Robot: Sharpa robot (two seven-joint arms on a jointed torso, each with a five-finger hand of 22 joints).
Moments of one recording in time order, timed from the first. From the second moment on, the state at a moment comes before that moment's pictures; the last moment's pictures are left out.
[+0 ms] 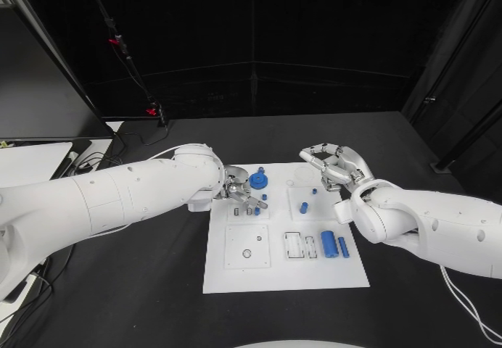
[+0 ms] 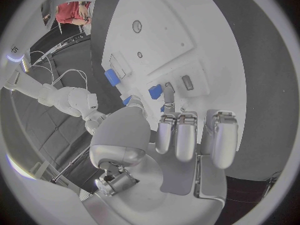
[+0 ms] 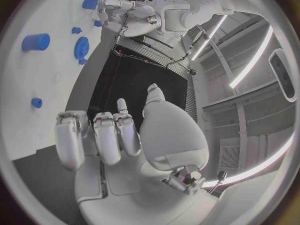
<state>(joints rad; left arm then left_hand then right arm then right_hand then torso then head) 1.38 -0.40 -0.24 1.13 -1.09 0.25 -0.25 1.02 0.09 -0.27 0.29 0.19 0.84 0.07 0.68 0.62 1.47 0.01 1.57 1.31 1.47 -0.03 1.57 1.31 0.01 1.46 0.09 1.57 1.31 1.17 -0.87 -0.13 1.49 -0.30 -0.57 0.43 1.24 0.06 -0.28 0.27 0.33 0.46 0.16 0.67 0.14 1.46 0.12 1.57 1.31 1.47 0.06 1.57 1.31 0.01 1.47 0.17 1.54 1.31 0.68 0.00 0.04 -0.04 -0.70</state>
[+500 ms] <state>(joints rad) 1.38 -0.37 -0.24 1.10 -1.08 0.29 -0.28 1.06 0.13 -0.25 0.29 0.21 0.83 0.07 0.67 0.65 1.47 0.01 1.57 1.31 1.47 -0.03 1.57 1.31 0.01 1.47 0.08 1.57 1.31 1.17 -0.87 -0.13 1.49 -0.30 -0.57 0.43 1.24 0.06 -0.28 0.27 0.33 0.46 0.16 0.67 0.14 1.46 0.12 1.57 1.31 1.47 0.06 1.57 1.31 0.01 1.47 0.17 1.54 1.31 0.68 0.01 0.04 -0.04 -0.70</state>
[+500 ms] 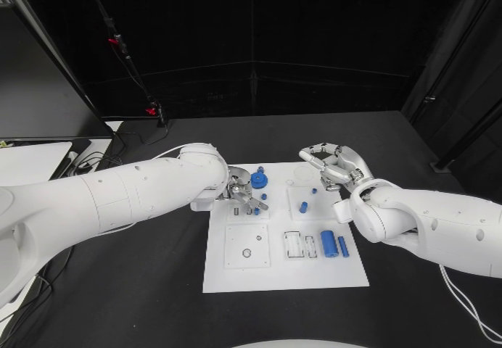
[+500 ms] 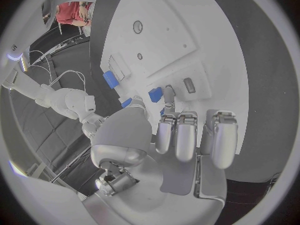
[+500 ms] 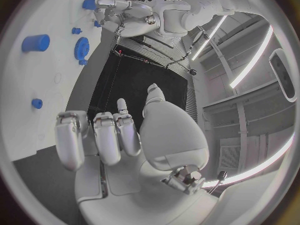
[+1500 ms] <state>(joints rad) 1.37 -0.34 -0.24 1.07 -1.08 0.32 -0.30 1.12 0.17 -0.24 0.29 0.29 0.83 0.06 0.65 0.68 1.47 0.01 1.57 1.31 1.47 -0.03 1.57 1.31 0.01 1.47 0.08 1.57 1.31 1.17 -0.86 -0.13 1.50 -0.30 -0.57 0.42 1.24 0.06 -0.27 0.27 0.33 0.47 0.16 0.68 0.14 1.46 0.12 1.57 1.31 1.46 0.07 1.57 1.31 0.01 1.47 0.17 1.54 1.31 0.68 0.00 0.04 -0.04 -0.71</state>
